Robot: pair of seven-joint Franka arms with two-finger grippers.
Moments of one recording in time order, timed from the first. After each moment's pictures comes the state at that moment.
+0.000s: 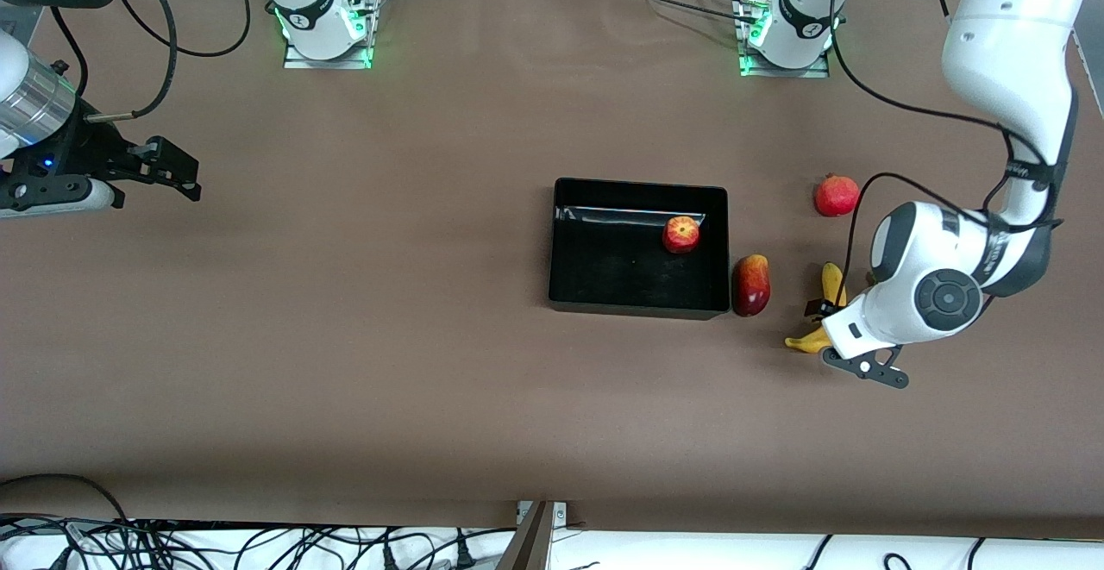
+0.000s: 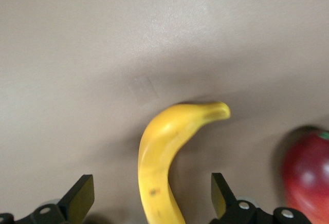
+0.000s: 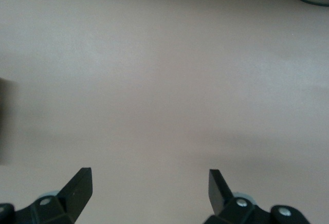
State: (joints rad) left arm 0.16 0.70 -0.25 -1.60 0.32 2.16 0.12; right arm 0.28 0.07 -0.21 -1.59 0.01 1.72 -0.03
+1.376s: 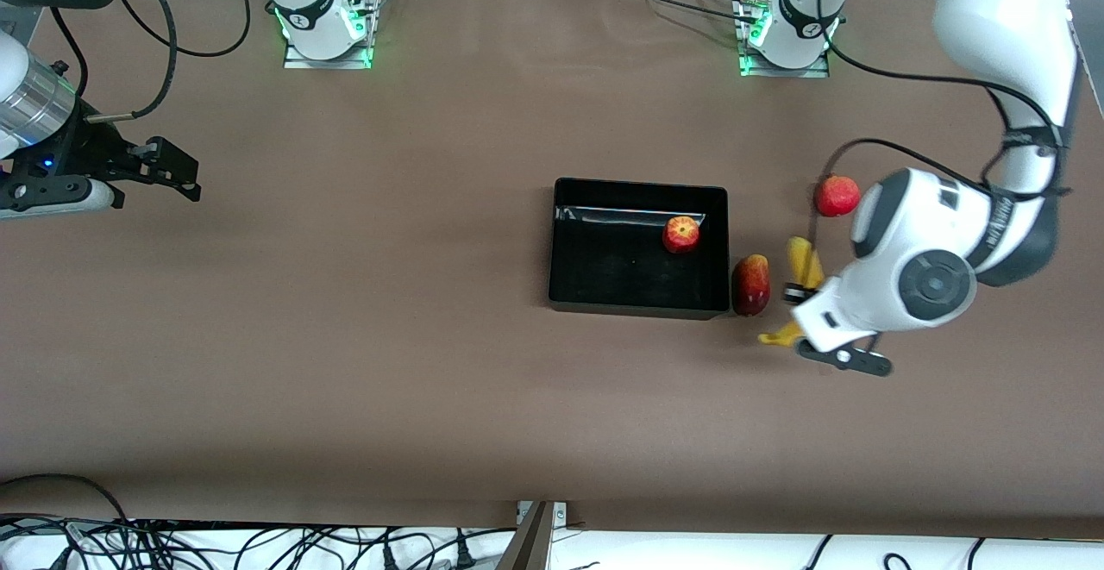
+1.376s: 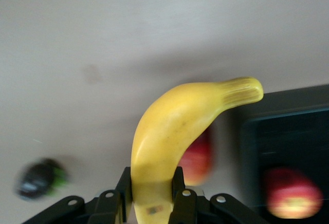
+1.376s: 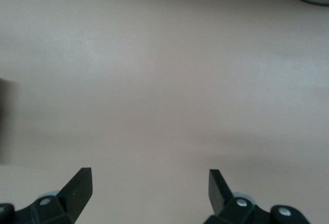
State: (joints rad) left arm 0.05 0.63 -0.38 -1.36 0.22 1.76 -0.21; right arm 0.28 0.07 -0.21 -1.59 0.01 1.72 -0.03
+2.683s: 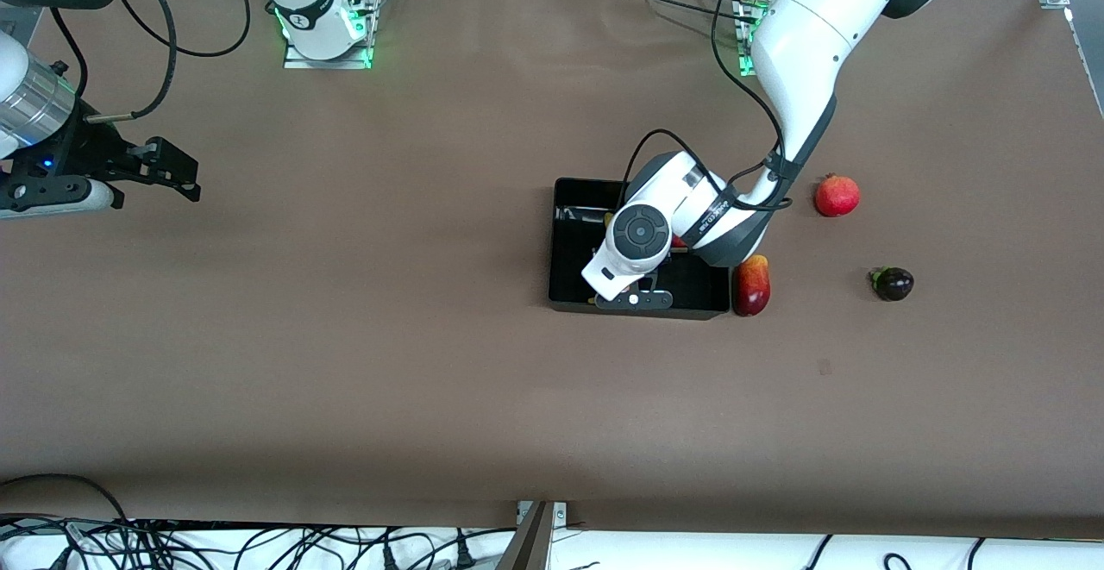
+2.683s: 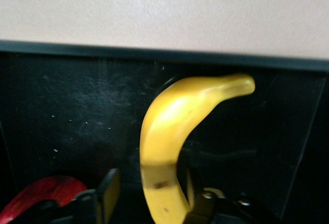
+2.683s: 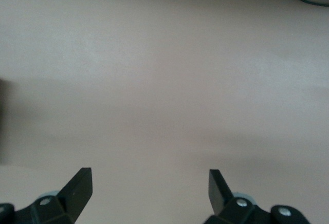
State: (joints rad) left arm -0.31 0.81 -0.35 -1.42 0.19 1.98 -0.73; right arm 0.28 0.07 -0.21 -1.59 0.01 1.72 -0.03
